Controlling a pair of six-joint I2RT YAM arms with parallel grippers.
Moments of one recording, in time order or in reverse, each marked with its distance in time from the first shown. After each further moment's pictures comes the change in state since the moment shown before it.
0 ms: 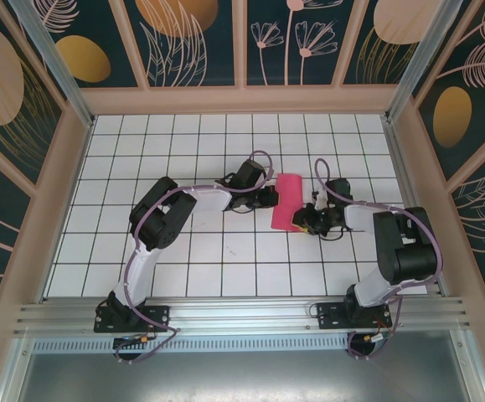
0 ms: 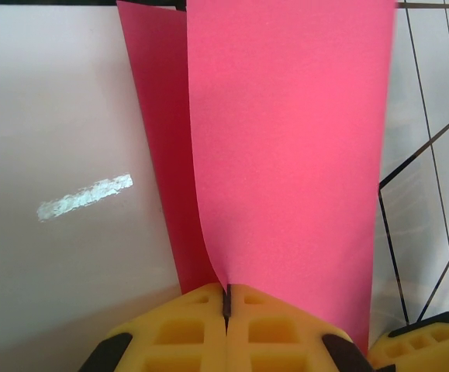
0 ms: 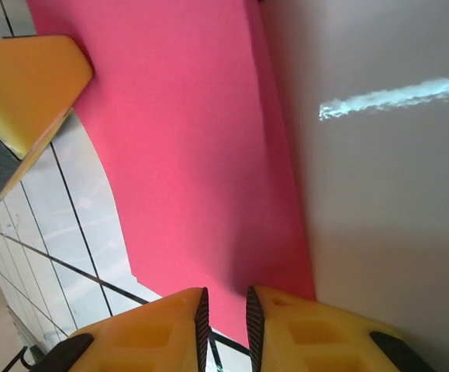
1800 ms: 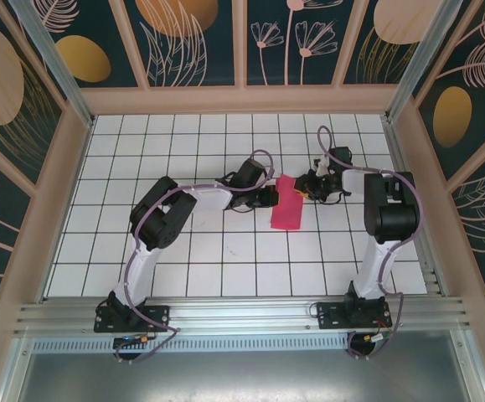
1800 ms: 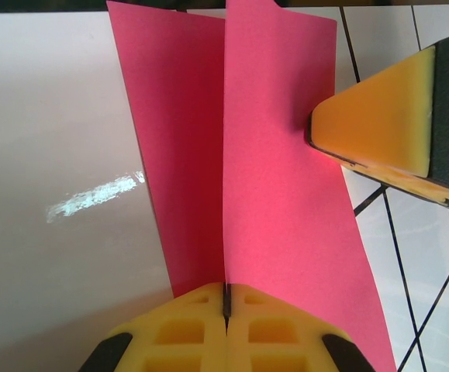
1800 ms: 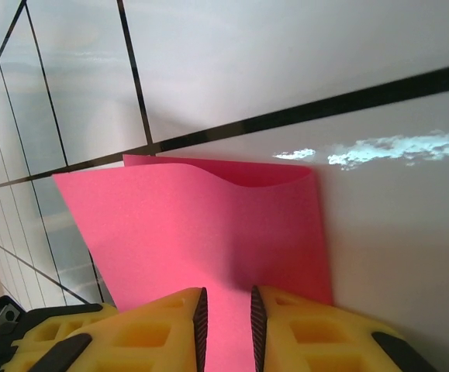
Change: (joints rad) left arm 0.000 0.002 0.015 -0.029 -0.008 0.018; right arm -0.092 0.362 0.445 -0.031 -0.033 -0.068
